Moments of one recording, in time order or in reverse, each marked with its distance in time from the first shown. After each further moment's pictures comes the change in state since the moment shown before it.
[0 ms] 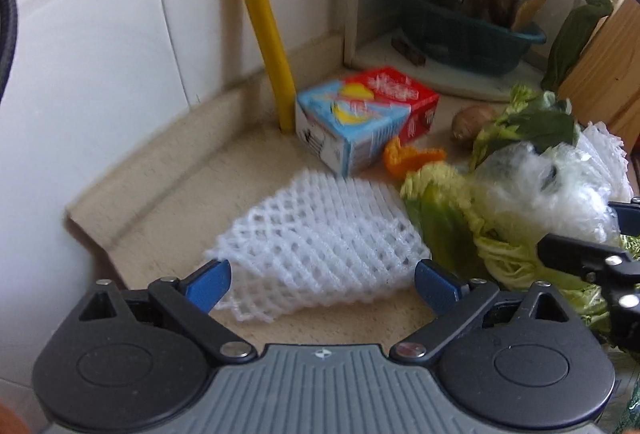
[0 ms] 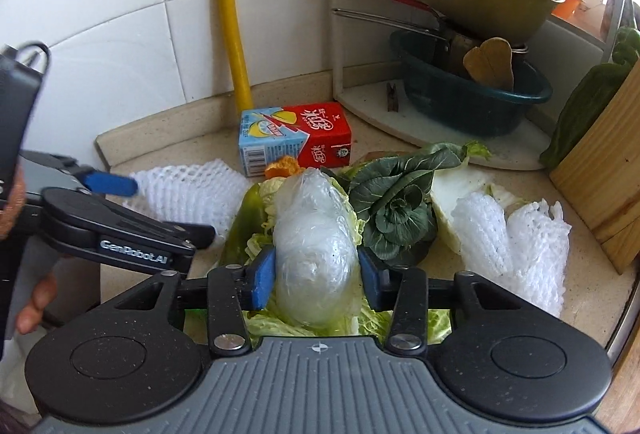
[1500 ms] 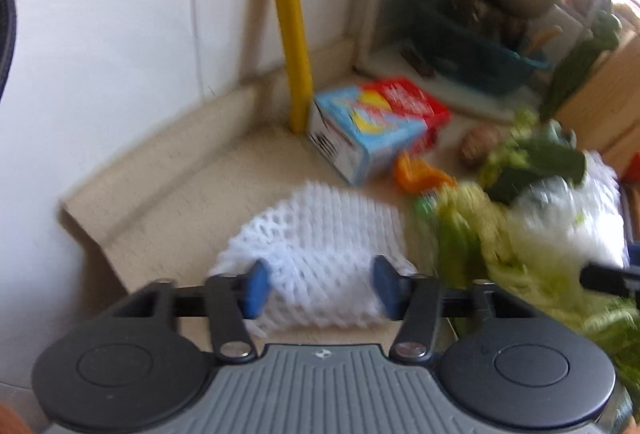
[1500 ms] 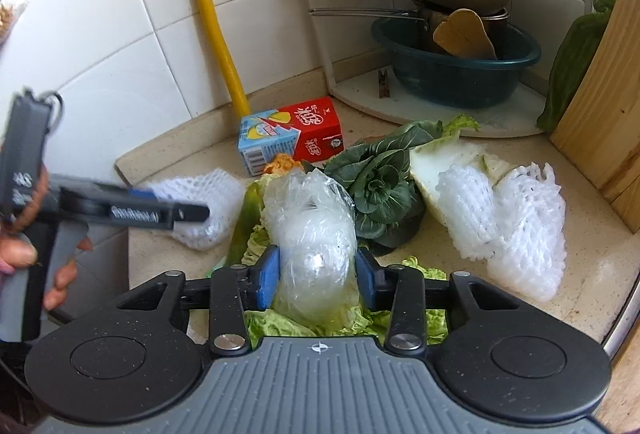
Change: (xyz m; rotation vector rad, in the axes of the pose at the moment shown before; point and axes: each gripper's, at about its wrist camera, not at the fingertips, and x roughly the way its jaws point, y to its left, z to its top) left arm -0.001 0.030 0.002 -0.067 0.007 -0.100; right arm -0.021 -0.030 -0.006 0.133 0.008 0.113
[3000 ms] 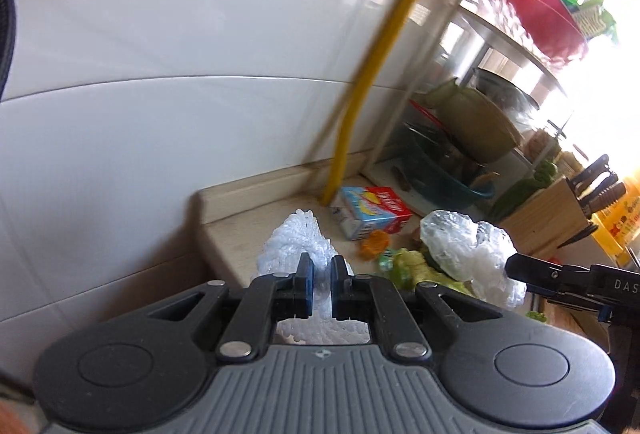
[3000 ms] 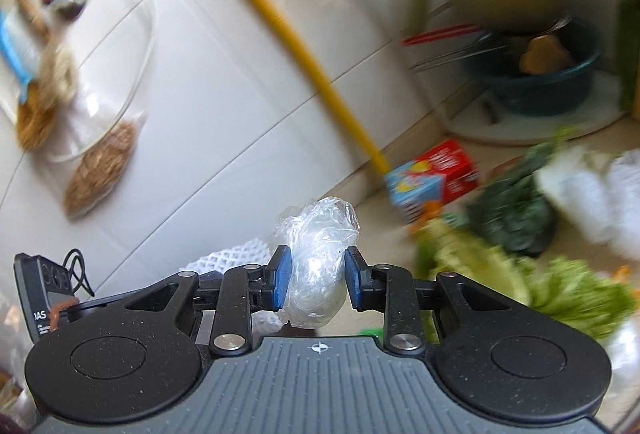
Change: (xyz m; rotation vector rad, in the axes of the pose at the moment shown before) left arm -0.171 0.065 -0.060 -0.271 -0.291 -0.086; right arm -0.050 0.047 0.010 0.204 -0.116 0.377
